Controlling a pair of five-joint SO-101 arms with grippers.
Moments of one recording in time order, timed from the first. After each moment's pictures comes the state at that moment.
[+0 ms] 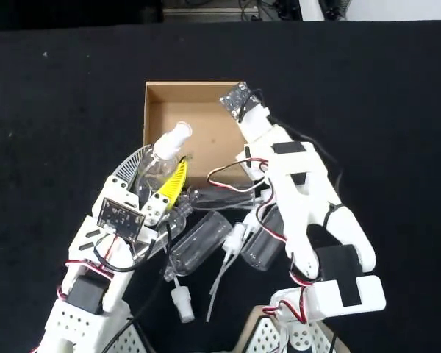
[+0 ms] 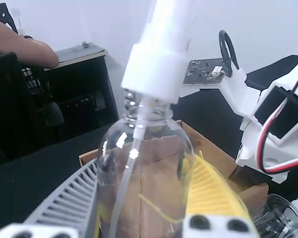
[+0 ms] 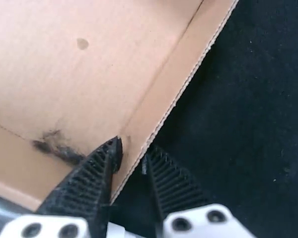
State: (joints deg) left arm 15.1 -104.0 96.1 15.6 -13.2; right arm -7.0 -0.3 36.1 34.6 31.5
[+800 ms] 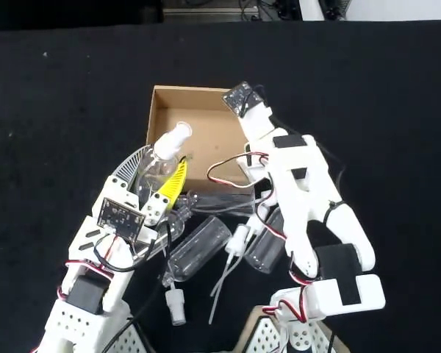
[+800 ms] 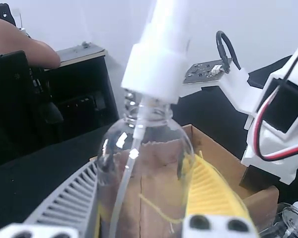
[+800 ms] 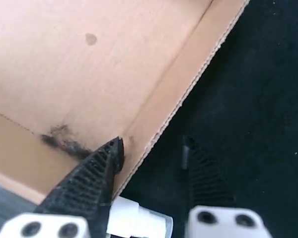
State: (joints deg) left arm 15.1 -104.0 96.1 15.6 -13.2; right arm -7.1 -0.3 31.2 45.8 26.9
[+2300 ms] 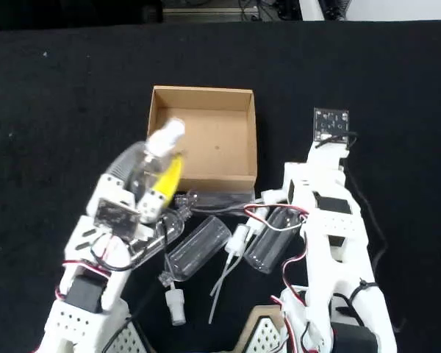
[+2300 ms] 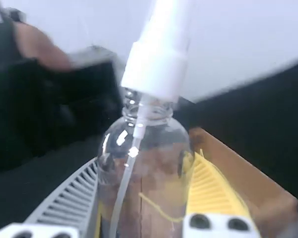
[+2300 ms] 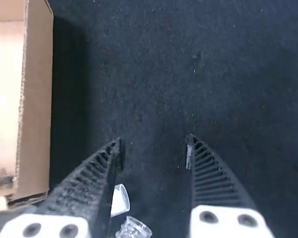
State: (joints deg) left arm 12.0 -104.0 96.1 13.0 -13.2; right arm 8.5 -31.3 66.3 21.8 4.4
